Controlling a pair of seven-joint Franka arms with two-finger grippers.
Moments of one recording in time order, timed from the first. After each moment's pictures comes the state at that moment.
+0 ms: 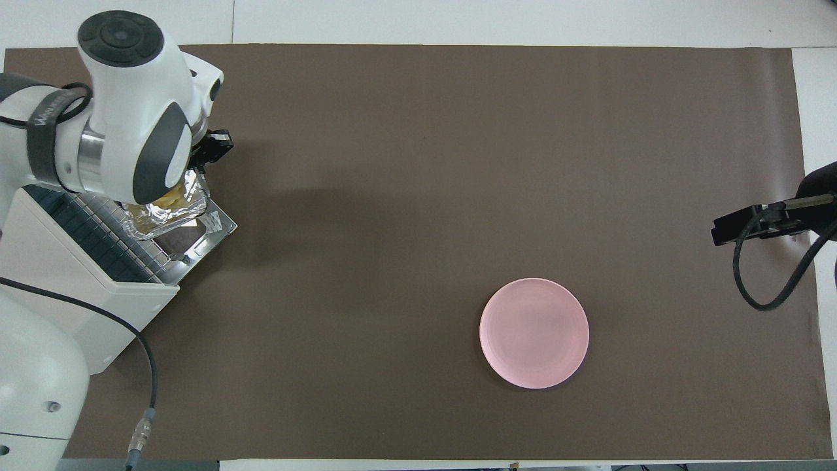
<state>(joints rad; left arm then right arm) -0.46 0.43 0.17 -1.47 0.18 1.78 -0.59 -0.02 -0.08 0.02 -1.72 -0.01 1.54 -0.11</state>
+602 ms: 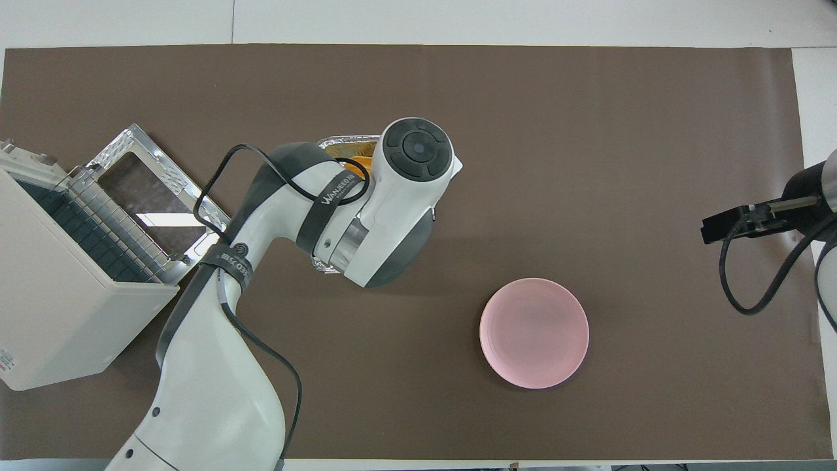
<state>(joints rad) -0.81 0.52 0.14 -1.46 0.02 1.85 -0.60 -0.01 -0.08 0.02 -1.74 -0.01 1.58 -0.11</state>
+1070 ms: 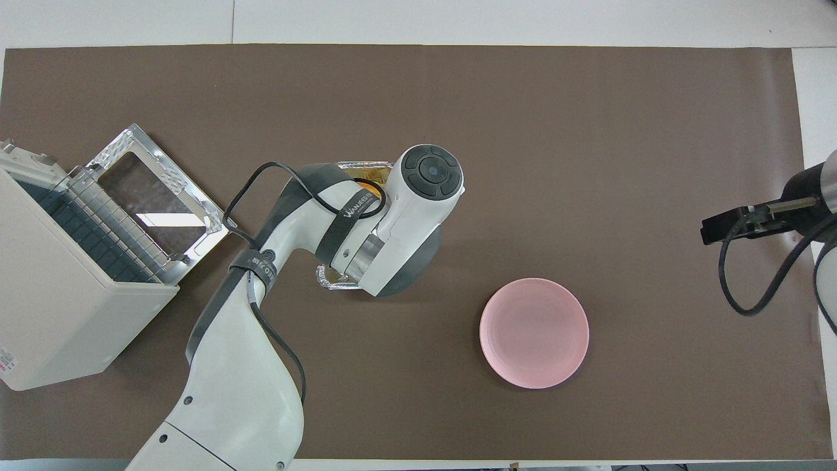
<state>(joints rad) -0.83 0.54 0.14 -1.52 0.01 1.88 -0.60 -0.01 -0.08 0.02 -1.75 -0.01 1.58 -0.11</state>
